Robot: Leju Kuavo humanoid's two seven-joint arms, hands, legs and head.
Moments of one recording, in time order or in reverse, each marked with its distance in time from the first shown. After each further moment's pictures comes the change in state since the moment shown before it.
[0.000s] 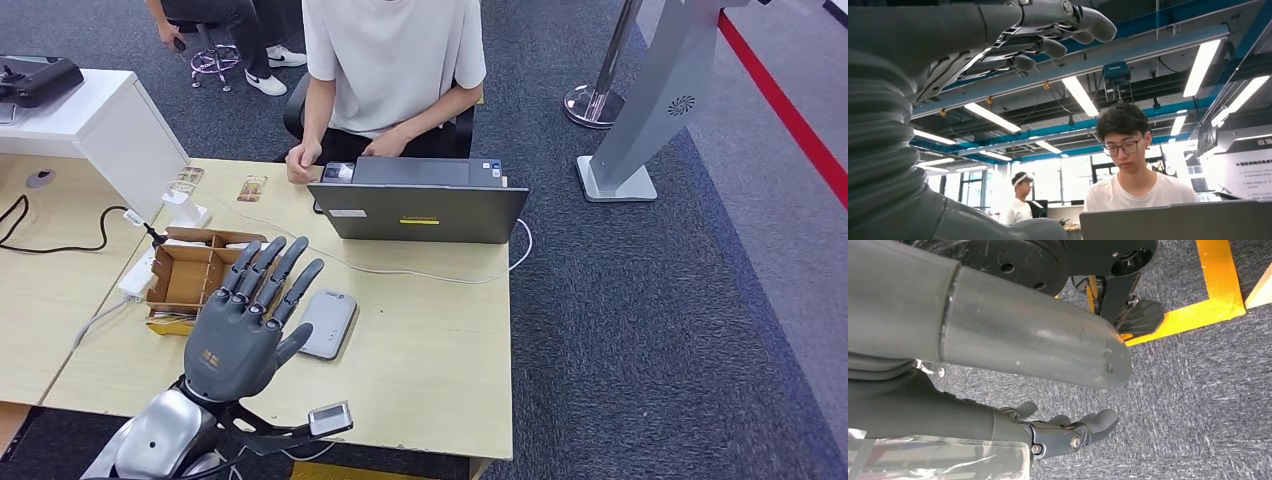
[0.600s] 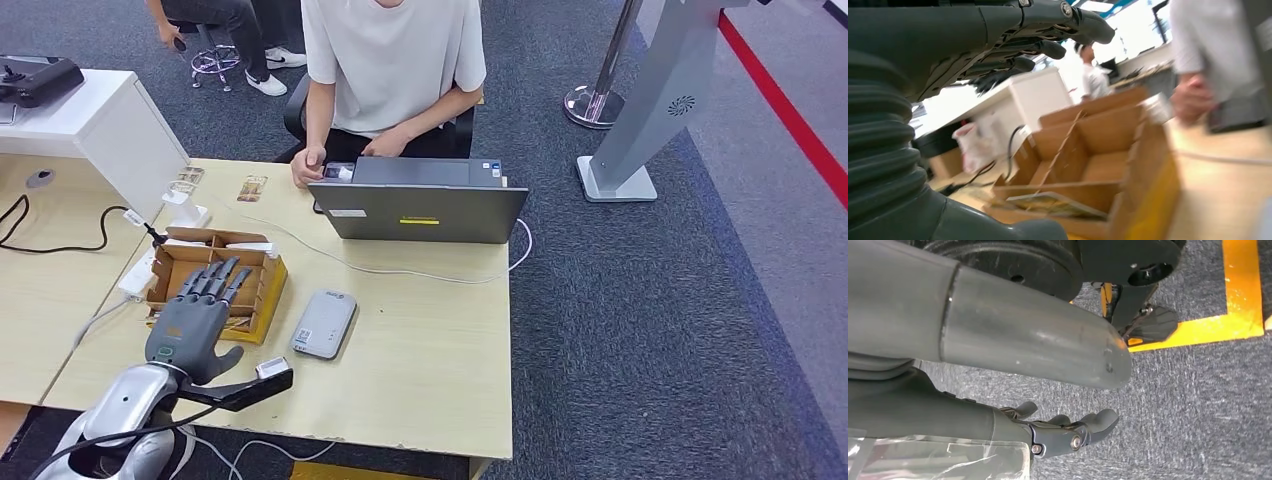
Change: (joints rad) left arm 0.024 0.065 0.246 0.236 0.201 -0.385 0.118; right arm -0.002 -0.003 0.025 0.000 0.111 0.045 0.038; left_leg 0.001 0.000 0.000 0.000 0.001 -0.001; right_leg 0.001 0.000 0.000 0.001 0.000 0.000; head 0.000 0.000
